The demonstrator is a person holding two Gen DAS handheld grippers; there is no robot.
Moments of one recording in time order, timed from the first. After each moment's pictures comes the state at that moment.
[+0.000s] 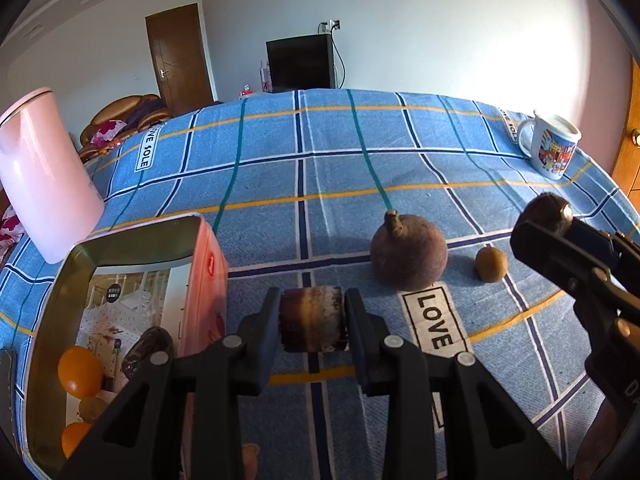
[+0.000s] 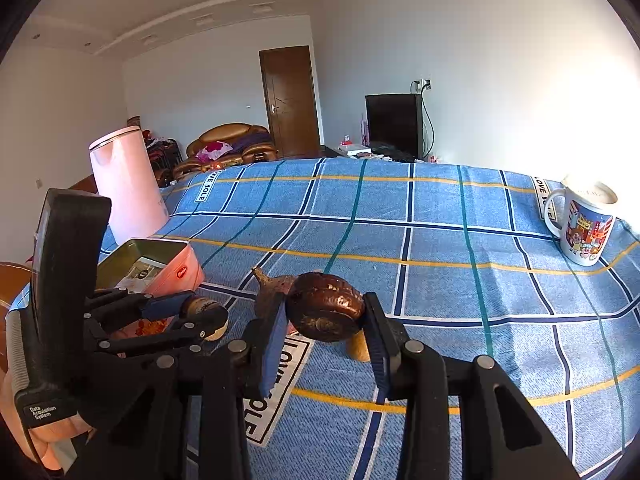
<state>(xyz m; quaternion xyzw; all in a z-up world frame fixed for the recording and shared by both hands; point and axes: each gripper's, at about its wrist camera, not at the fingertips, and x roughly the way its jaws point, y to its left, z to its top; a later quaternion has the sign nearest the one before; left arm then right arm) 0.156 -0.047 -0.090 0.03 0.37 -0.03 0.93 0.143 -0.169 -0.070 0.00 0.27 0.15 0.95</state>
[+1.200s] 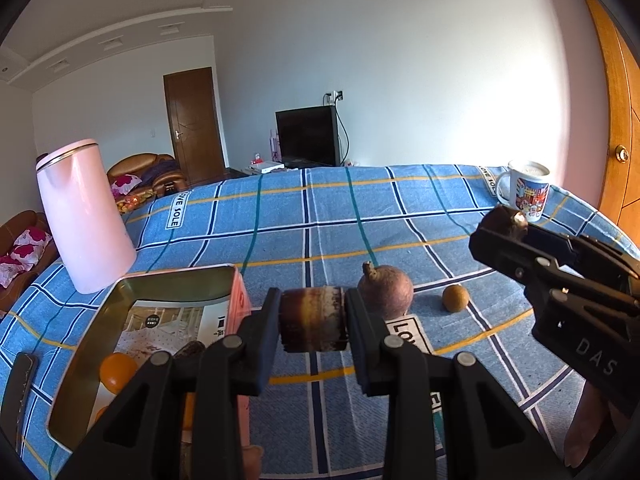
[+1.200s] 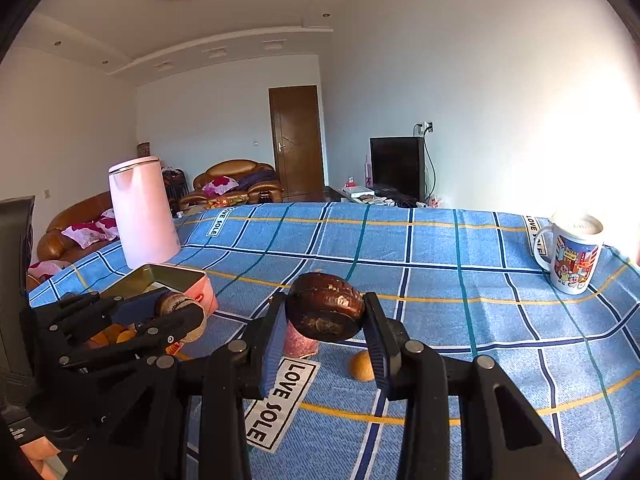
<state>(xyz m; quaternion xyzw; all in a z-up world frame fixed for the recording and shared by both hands) 0.101 -0.049 -0.060 0.04 0.24 -0.02 0.97 0.114 -0.173 -0.057 -0.01 0.19 0.16 0.97</state>
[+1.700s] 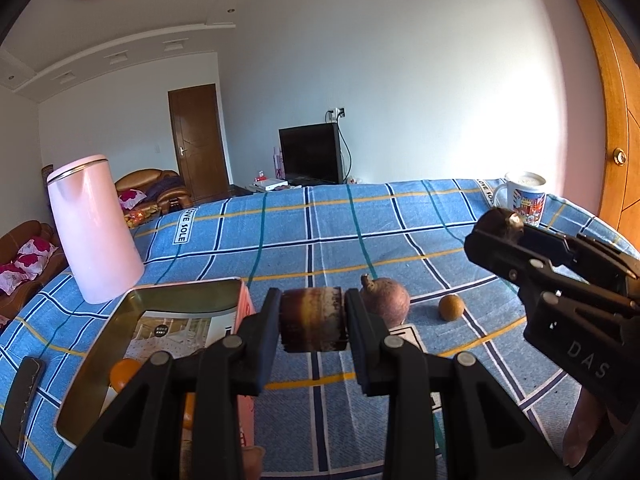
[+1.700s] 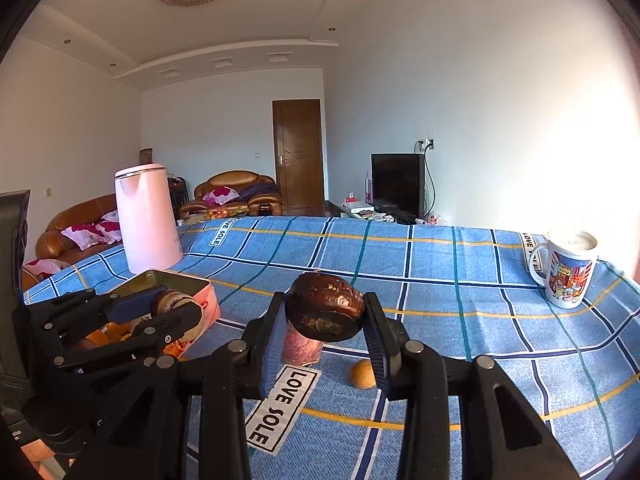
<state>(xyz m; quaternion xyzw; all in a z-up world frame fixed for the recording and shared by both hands) 0.087 -0.052 -0.055 0.04 0.21 -0.01 0.98 0.102 -0.171 -0.052 -0.02 0.16 0.16 0.97</state>
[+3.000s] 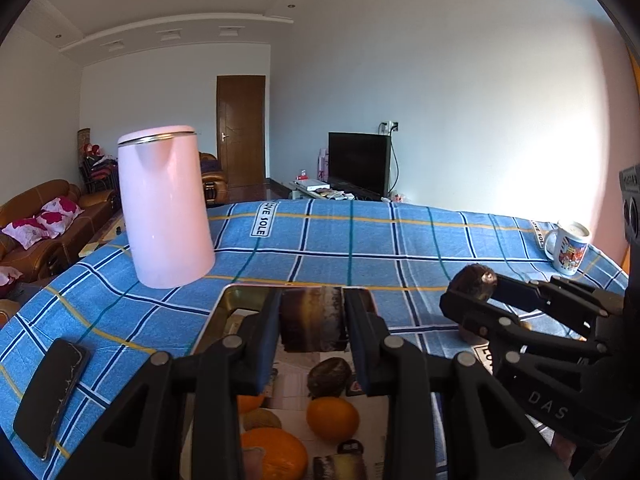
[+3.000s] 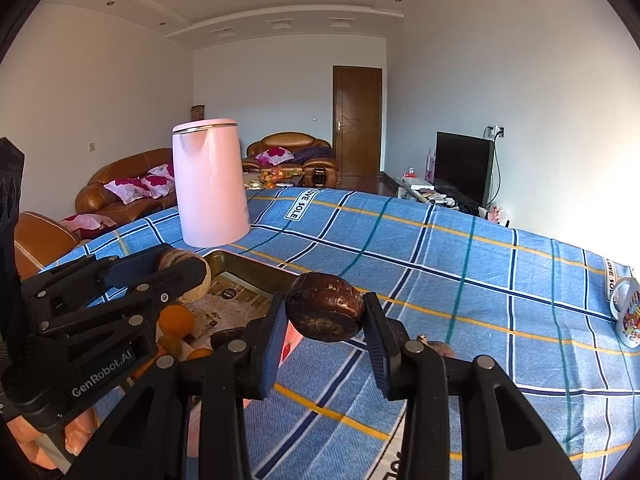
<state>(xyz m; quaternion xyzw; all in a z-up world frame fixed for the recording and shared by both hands) 0.085 0.063 -0.041 -0.04 0.20 0.05 0.98 0.136 -0.057 -0.048 -0.07 0.22 0.26 0.94</state>
